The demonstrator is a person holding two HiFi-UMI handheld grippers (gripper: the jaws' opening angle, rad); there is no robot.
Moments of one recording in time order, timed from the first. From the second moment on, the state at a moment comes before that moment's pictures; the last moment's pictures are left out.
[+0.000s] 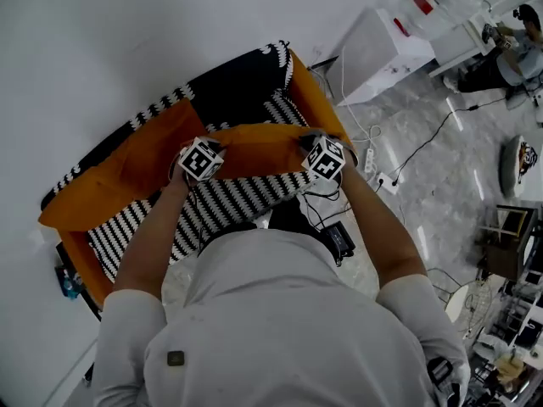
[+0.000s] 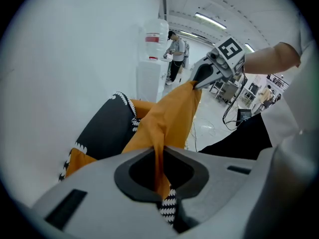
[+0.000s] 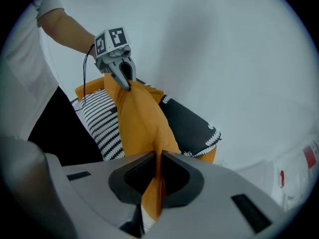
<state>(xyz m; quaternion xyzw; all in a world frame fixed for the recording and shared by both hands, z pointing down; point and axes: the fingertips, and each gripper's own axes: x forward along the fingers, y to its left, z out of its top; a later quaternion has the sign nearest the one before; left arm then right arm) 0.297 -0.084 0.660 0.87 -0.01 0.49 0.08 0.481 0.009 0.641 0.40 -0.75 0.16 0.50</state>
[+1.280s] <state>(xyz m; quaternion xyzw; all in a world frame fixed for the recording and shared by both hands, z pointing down) 0.361 -0.244 0.739 0.82 -0.21 0.49 0.20 0.572 -0.231 0.725 0.19 -0.83 0.07 0.52</state>
